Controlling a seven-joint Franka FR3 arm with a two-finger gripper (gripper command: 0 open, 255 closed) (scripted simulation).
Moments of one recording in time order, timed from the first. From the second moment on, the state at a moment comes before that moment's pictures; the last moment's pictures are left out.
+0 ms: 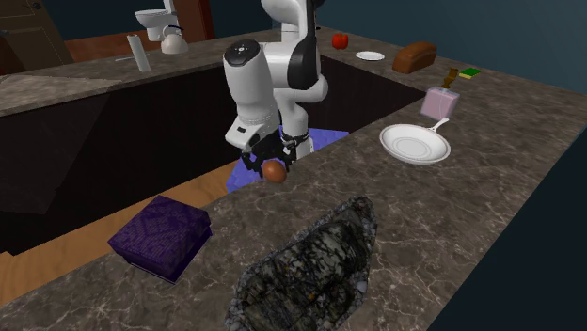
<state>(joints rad) 0.07 -0.23 -0.08 -2.31 0.08 1.92 -0.38</state>
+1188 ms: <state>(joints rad) 0.07 -0.29 -0.08 -2.11 0.07 1.67 -0.36</state>
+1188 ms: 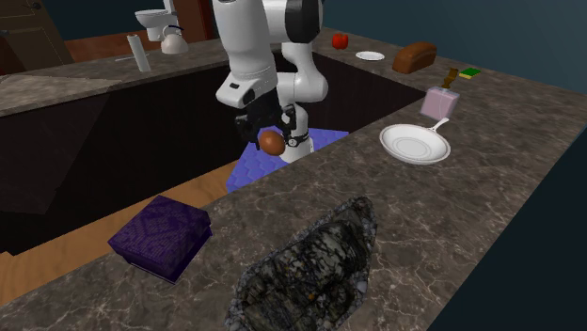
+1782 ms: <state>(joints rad) 0.05 -0.16 -0.12 -1.91 0.06 1.60 -0.43</state>
